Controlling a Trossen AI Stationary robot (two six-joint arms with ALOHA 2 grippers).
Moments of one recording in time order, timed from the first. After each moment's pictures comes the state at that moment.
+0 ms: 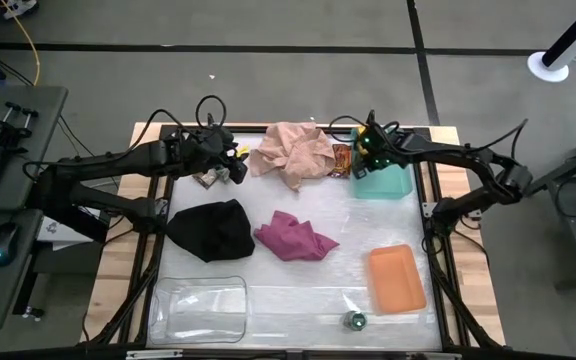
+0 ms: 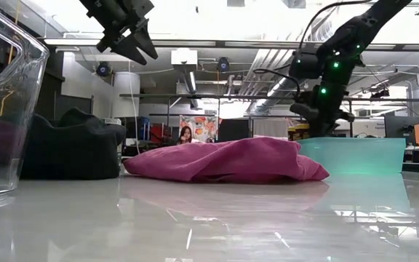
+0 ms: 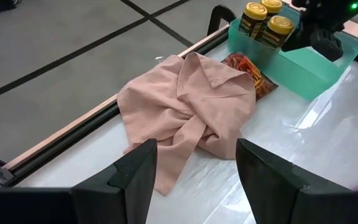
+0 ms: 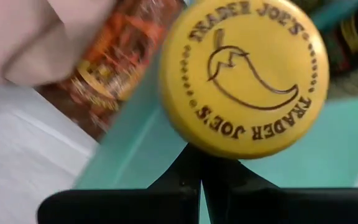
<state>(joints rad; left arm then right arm) 0.24 1.13 1.03 -0.57 -0.43 -0.35 -0.67 1.41 0.80 -0.53 0.16 0.30</state>
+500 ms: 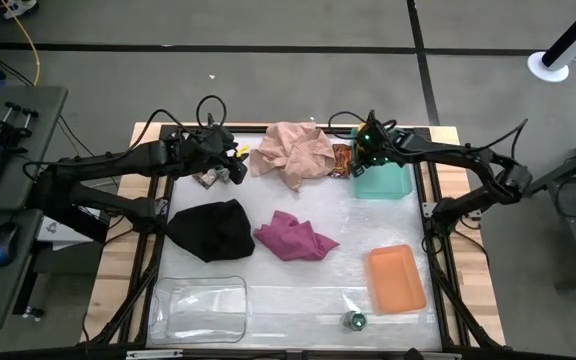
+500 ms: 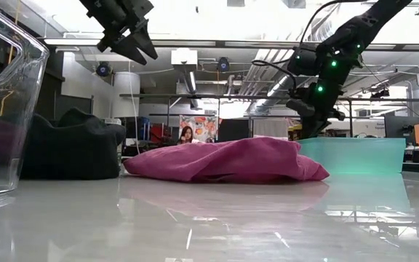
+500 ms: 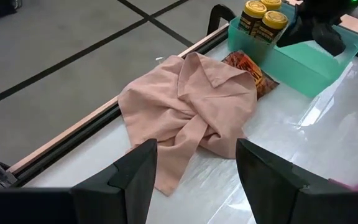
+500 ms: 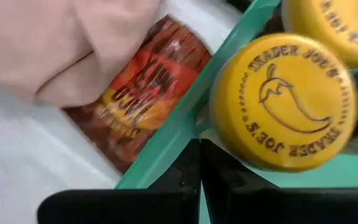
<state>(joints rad) 0.24 1.13 1.03 -0.57 -0.43 -0.33 -0.67 1.40 0.80 -0.45 0.12 0.20</state>
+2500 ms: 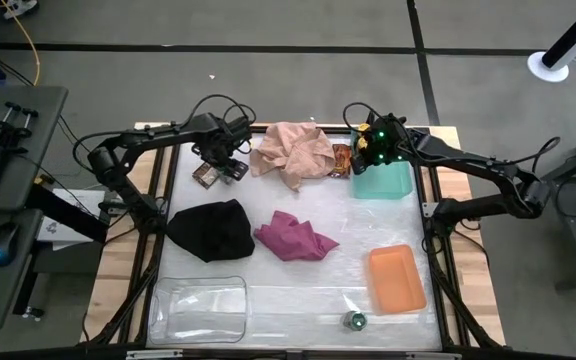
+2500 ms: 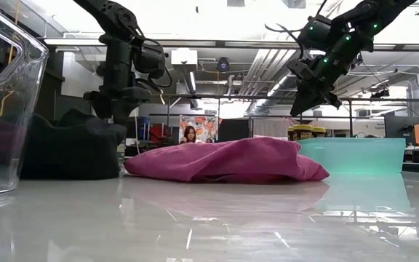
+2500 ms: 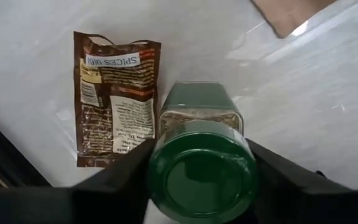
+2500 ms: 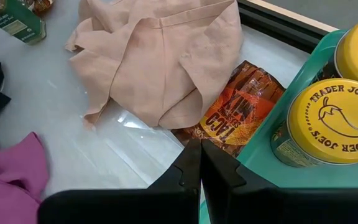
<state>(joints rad) 0.60 1.65 1.19 -1.11 -0.10 -0.40 -0.65 1.21 0.80 -0.43 -0.09 0.33</state>
